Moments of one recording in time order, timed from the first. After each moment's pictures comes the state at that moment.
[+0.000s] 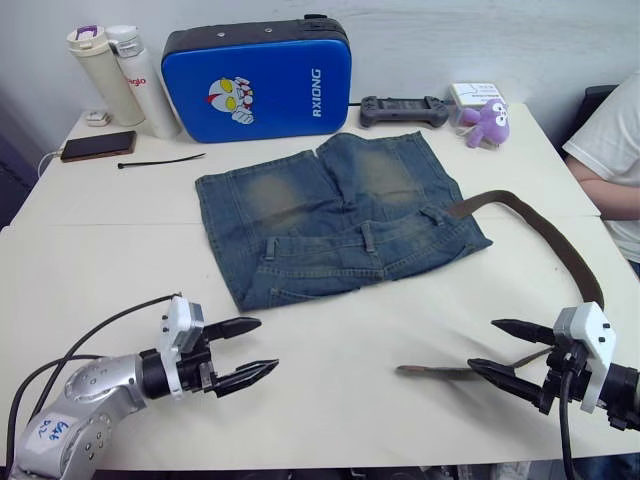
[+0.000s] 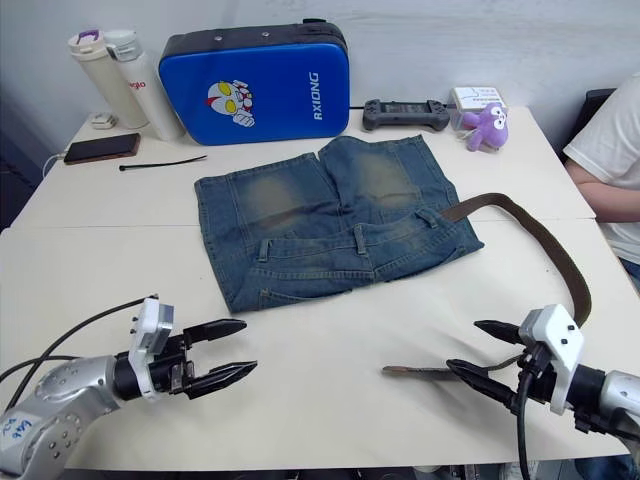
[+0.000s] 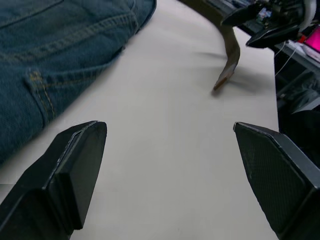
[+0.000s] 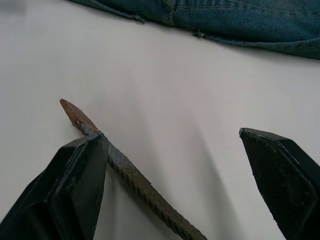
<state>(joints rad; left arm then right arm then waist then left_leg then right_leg) 0.13 0.73 0.19 -0.49 -0.76 0.60 -0.89 0.40 -0.82 -0.53 -0.51 0.62 0.54 1.00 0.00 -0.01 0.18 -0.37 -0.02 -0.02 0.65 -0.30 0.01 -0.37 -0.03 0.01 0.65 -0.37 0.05</state>
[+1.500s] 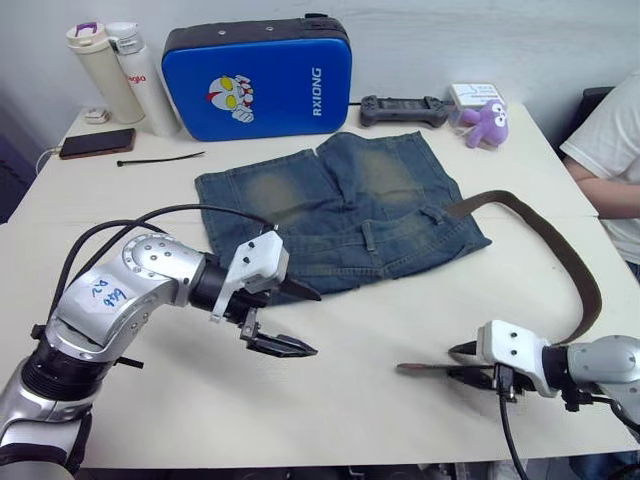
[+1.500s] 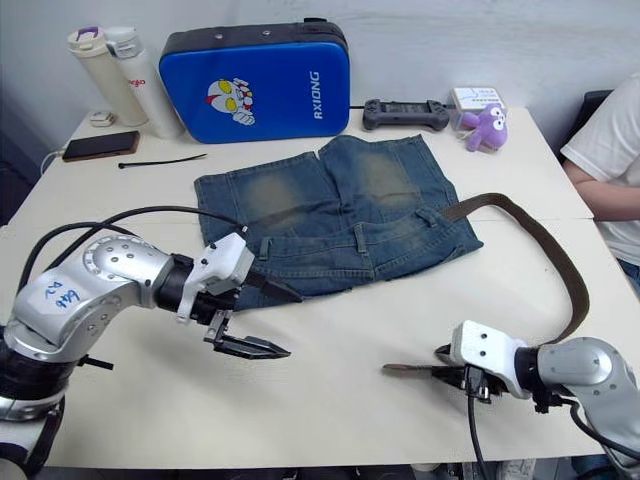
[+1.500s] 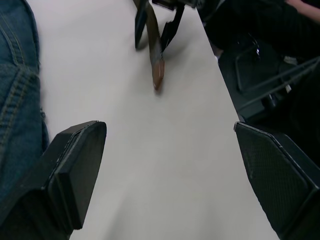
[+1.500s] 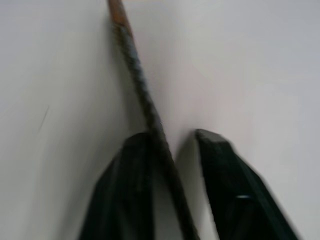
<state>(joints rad) -0.58 0.79 -0.15 -0.45 -0.64 0.80 -1.09 0.15 -1.02 -0.11 -0.40 0.26 0.32 1.09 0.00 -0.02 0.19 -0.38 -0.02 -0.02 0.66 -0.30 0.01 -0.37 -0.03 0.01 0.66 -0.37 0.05</state>
